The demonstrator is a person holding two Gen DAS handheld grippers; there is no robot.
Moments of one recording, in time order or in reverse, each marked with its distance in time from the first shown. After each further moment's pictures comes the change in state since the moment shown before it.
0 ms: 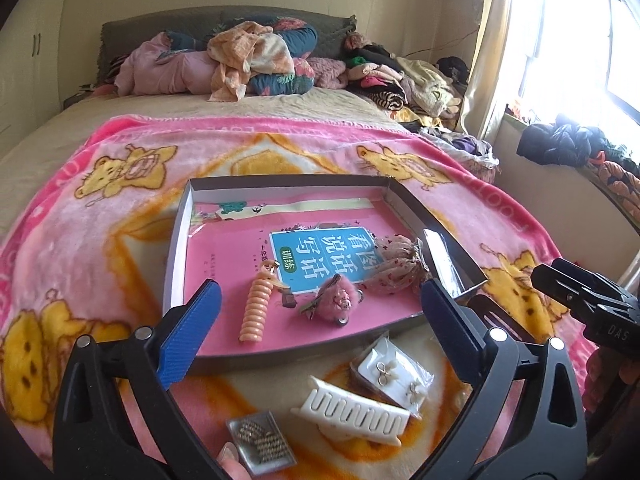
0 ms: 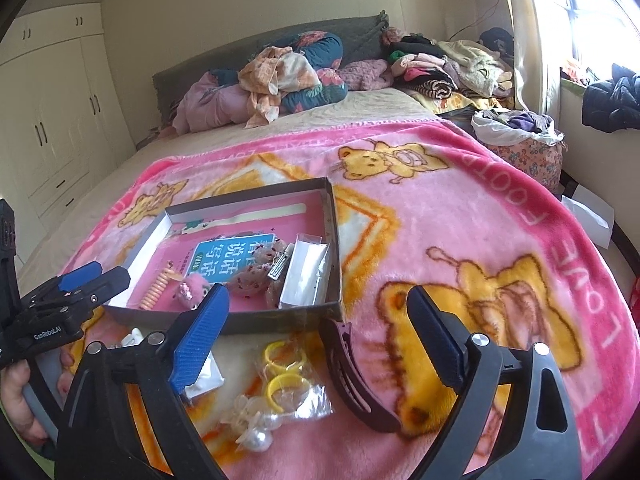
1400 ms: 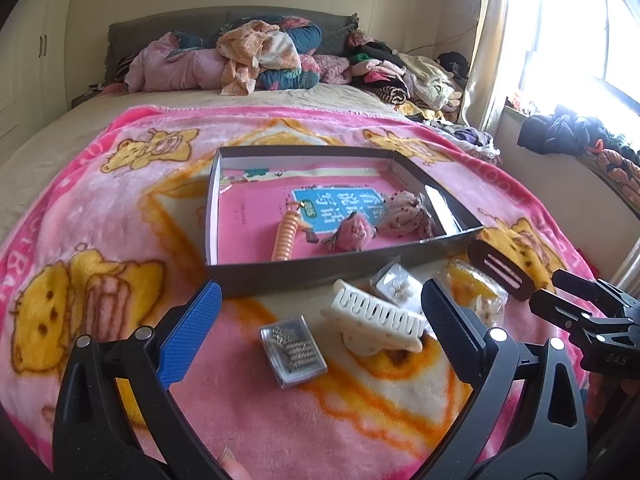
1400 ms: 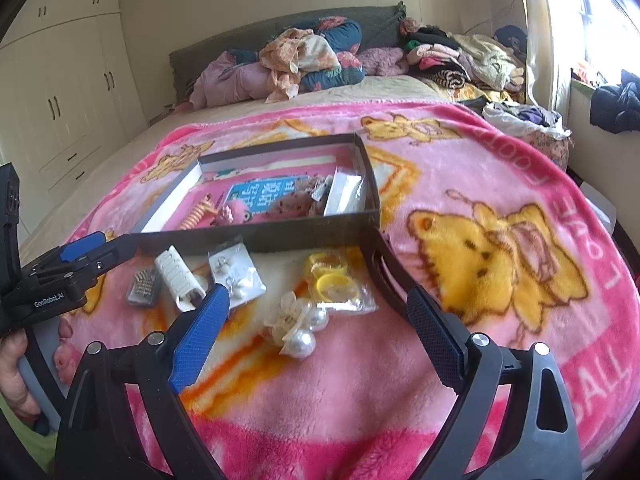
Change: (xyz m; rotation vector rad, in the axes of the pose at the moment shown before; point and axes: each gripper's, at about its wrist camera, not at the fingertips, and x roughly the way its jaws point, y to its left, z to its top) left arm -0.038 0.014 -0.053 0.016 0.010 0.023; right arm -0.025 0.034 -0.065 -0.044 0.070 0.022
